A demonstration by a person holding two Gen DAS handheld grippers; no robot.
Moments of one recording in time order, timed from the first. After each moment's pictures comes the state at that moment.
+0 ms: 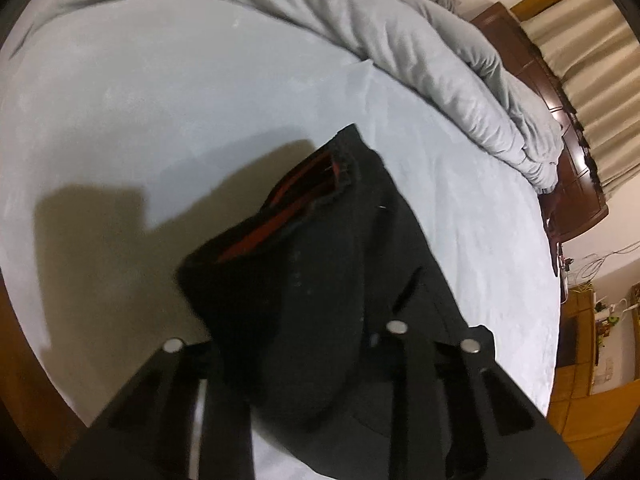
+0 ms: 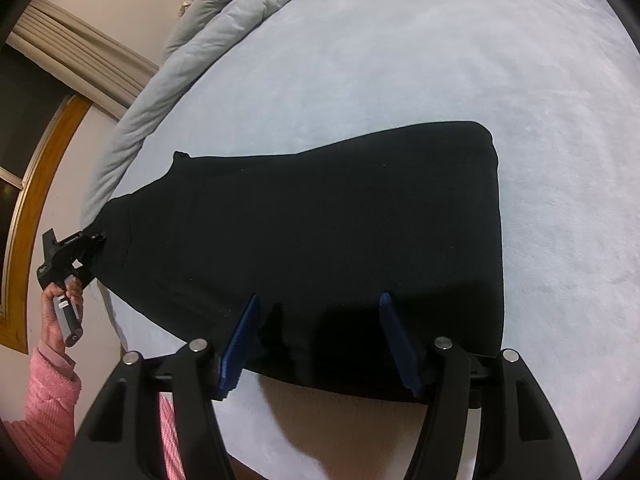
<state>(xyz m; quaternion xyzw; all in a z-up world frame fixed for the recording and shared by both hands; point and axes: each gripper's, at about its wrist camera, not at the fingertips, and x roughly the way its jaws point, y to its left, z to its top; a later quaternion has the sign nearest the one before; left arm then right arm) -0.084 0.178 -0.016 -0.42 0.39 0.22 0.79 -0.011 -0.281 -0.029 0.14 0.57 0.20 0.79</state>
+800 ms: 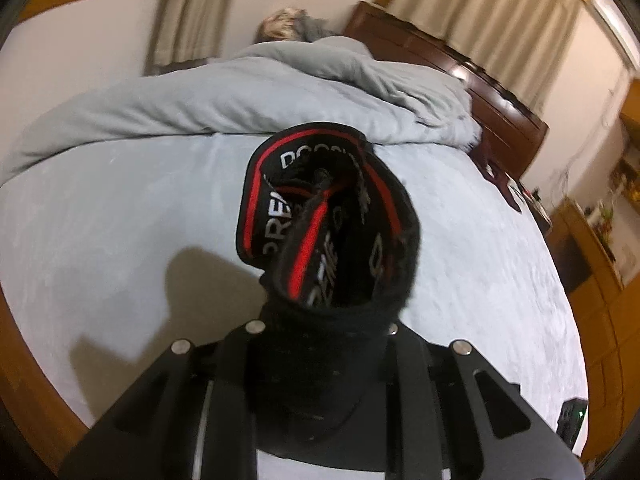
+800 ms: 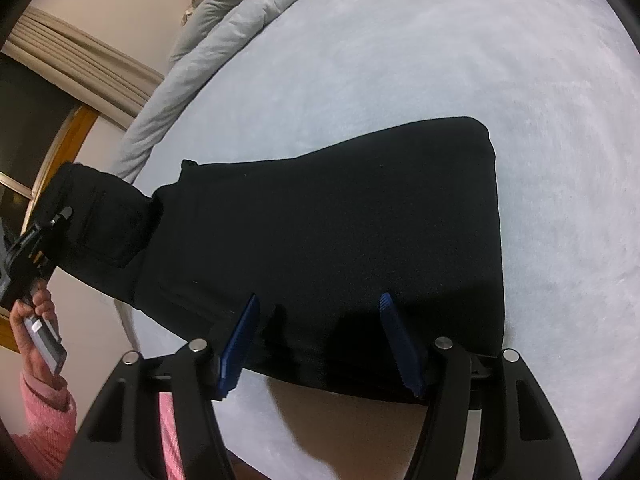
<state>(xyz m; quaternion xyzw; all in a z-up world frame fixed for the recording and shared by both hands) -0.065 0.035 0.097 -0.24 0.33 0.12 0.90 -0.011 -0.291 -0.030 0.17 0.56 0.21 0.78</state>
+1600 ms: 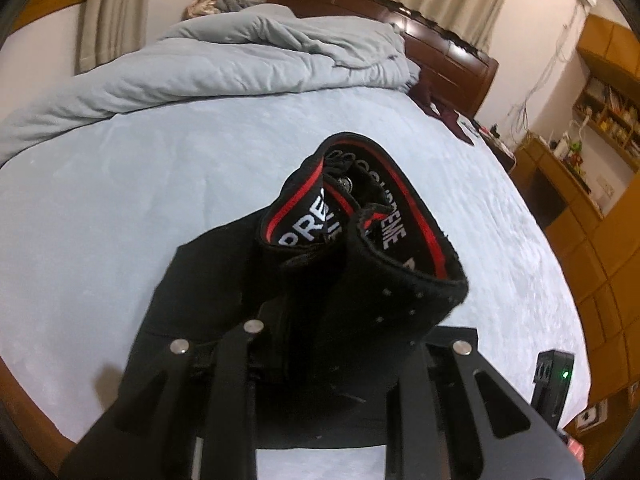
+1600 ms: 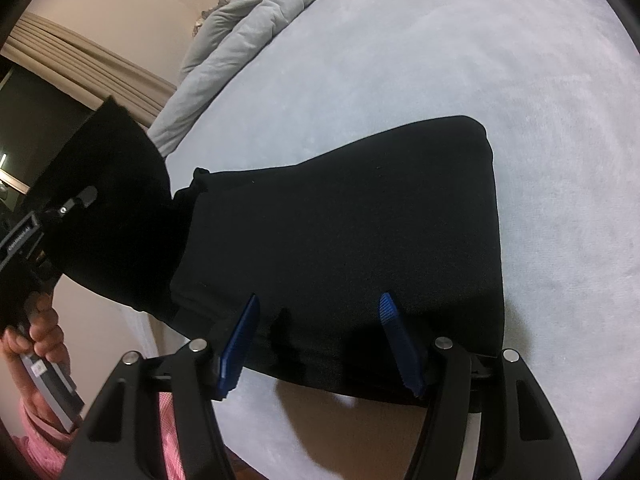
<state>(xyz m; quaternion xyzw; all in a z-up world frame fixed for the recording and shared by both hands) -0.022 -0.106 0.070 -0.18 0.39 0.03 0.90 -0.015 -0.298 -0.034 0.19 0.54 0.23 0.79</state>
